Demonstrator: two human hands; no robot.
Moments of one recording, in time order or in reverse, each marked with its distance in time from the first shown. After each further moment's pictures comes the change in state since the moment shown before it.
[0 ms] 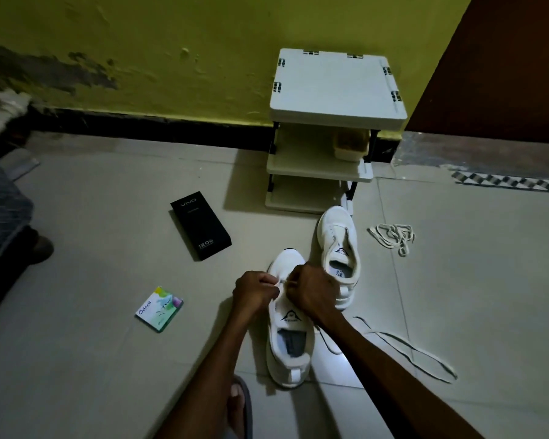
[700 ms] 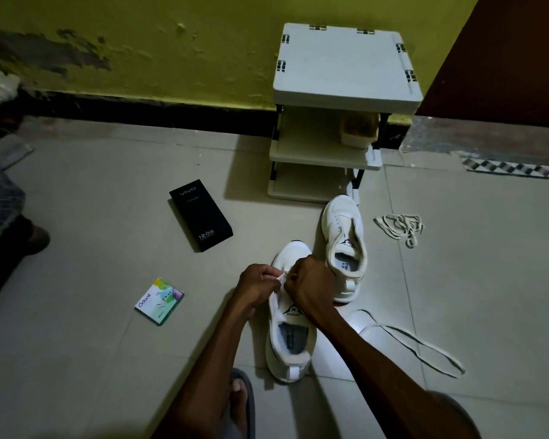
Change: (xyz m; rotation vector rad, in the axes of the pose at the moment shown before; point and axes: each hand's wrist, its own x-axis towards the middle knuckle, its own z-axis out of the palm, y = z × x) left_hand 0.017 -0.010 0.003 -0.157 -0.125 -0.016; right_hand 0.003 -0.008 0.015 0.059 0.059 0.075
